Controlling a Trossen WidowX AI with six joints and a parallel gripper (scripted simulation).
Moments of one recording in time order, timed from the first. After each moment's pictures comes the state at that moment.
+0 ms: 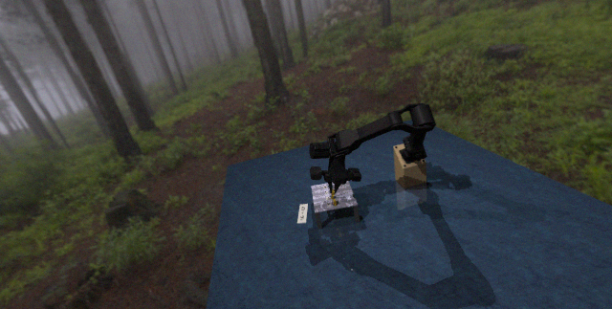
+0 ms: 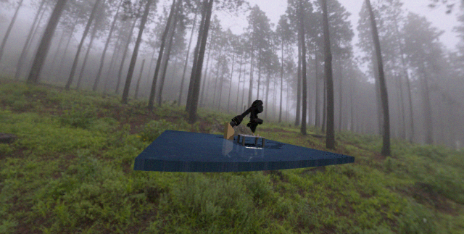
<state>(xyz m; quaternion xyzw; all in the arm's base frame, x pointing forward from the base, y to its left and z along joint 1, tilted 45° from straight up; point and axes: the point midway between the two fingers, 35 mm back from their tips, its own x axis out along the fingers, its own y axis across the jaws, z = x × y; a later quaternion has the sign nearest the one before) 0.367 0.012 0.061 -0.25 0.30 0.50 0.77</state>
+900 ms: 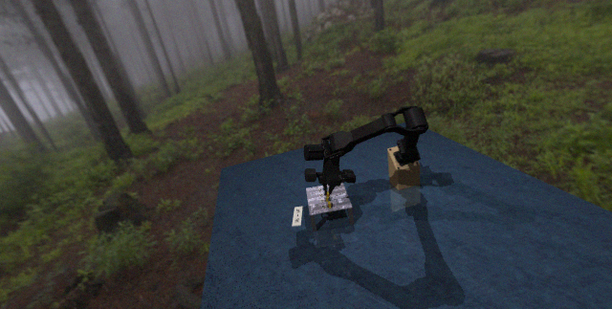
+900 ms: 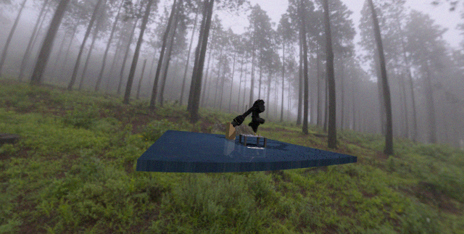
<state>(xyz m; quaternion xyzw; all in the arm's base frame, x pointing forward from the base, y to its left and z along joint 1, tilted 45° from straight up) 0.367 0.011 0.063 -0.25 0.30 0.50 0.77</state>
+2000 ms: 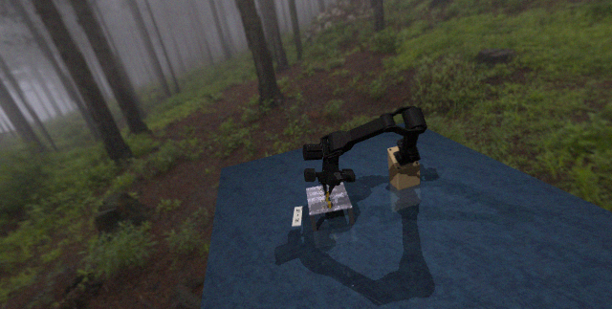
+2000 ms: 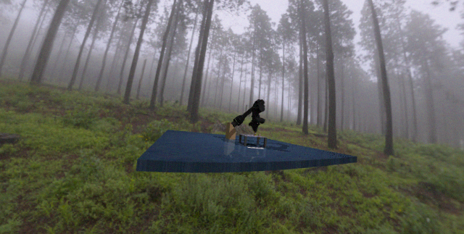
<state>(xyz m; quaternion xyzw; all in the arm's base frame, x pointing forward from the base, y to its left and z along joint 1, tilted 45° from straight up) 0.368 0.009 0.065 -0.25 0.31 0.51 0.77</state>
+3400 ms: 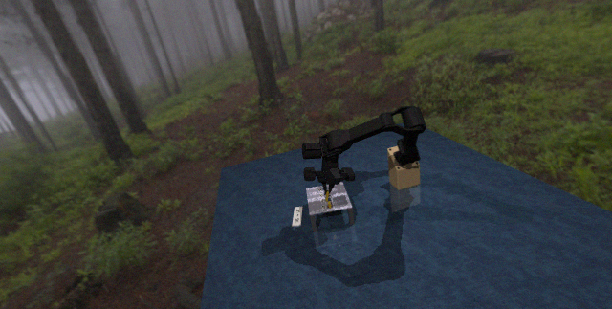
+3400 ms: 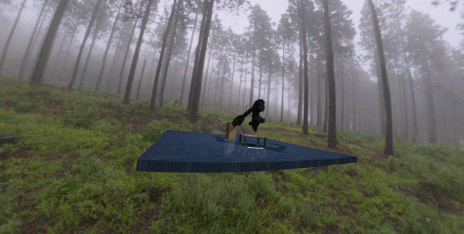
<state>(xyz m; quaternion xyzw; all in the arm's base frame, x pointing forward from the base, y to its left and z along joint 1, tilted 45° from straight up) 0.368 0.006 0.067 -0.25 0.31 0.51 0.76</state>
